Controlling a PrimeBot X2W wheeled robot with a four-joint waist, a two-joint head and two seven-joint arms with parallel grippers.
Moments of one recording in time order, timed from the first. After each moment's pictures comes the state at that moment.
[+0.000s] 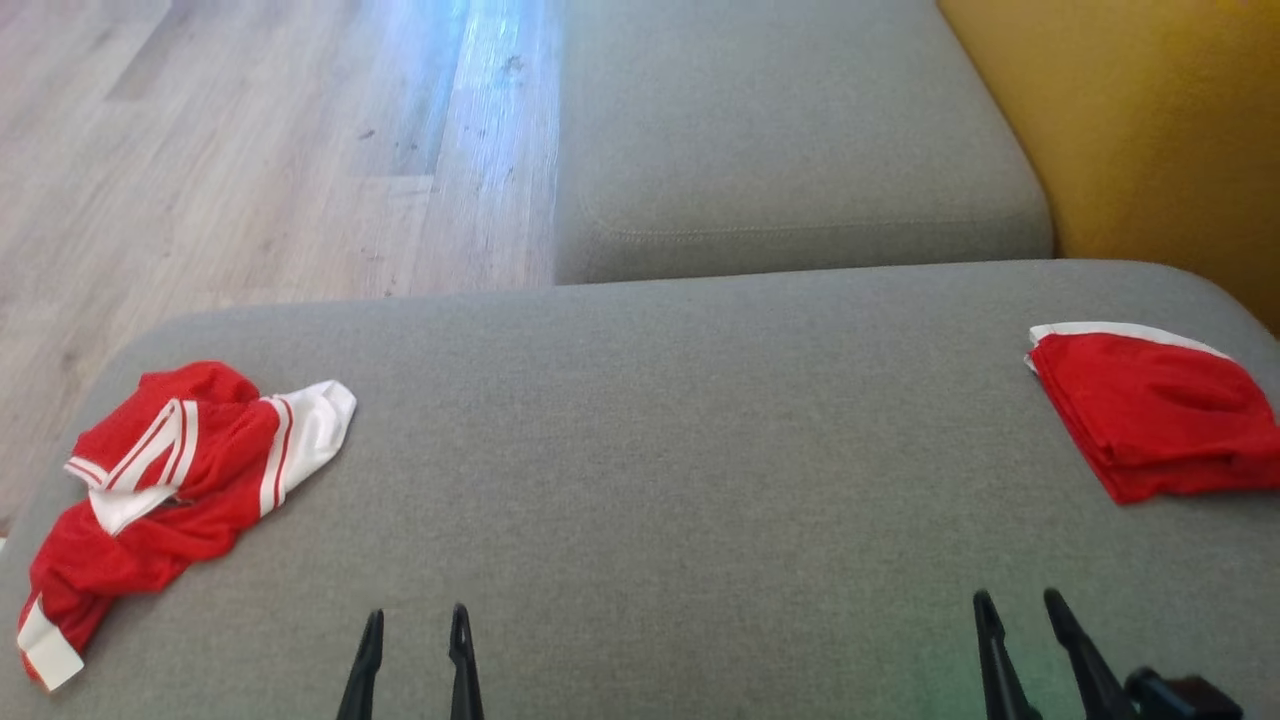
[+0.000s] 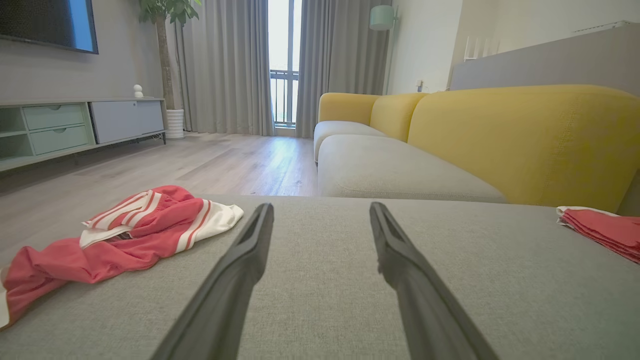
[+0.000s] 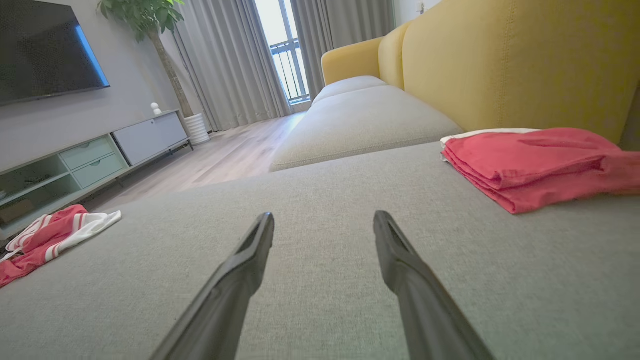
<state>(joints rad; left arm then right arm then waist) 0.29 0.06 -0.29 0.03 -0.17 0.19 -0.26 0.25 -0.10 0.10 0.23 0.30 0.13 -0.25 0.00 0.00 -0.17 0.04</state>
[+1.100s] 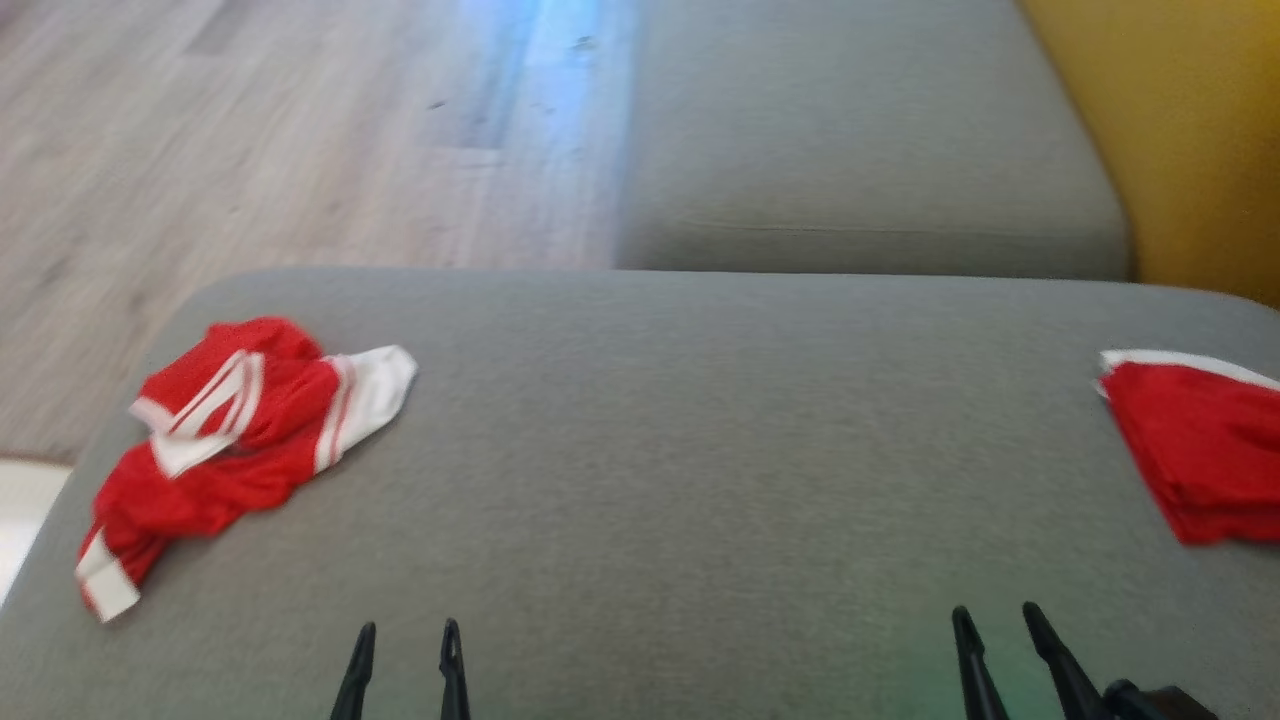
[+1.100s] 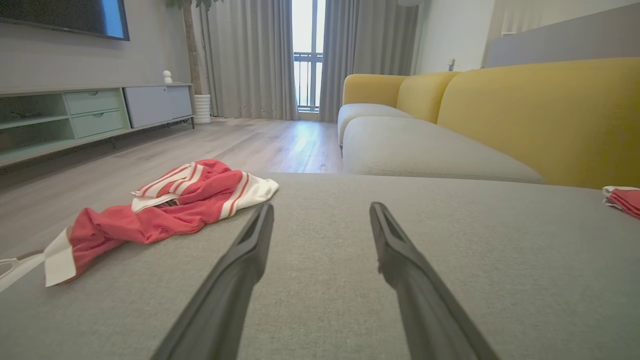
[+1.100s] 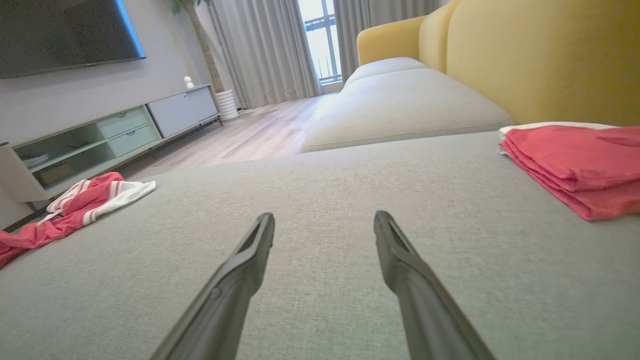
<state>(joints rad) 0.30 0.06 -0.26 0.09 -0.13 0.16 -0.26 0.28 -0.10 0.12 0.22 0.28 0.13 -0.25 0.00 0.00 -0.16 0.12</state>
